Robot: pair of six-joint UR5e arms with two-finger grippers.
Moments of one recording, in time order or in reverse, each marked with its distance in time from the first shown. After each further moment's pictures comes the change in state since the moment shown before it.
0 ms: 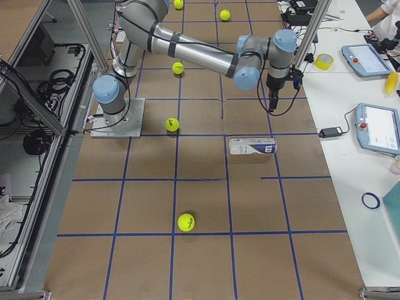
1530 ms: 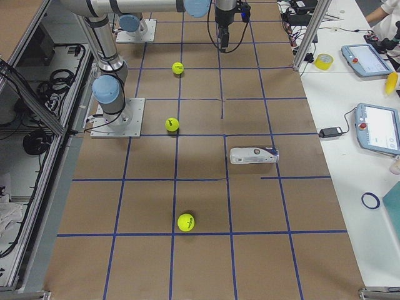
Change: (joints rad) left arm -0.010 -0.015 0.008 -0.005 0.001 0.000; right arm 0.281 -0.557 0.286 0.412 0.081 0.062
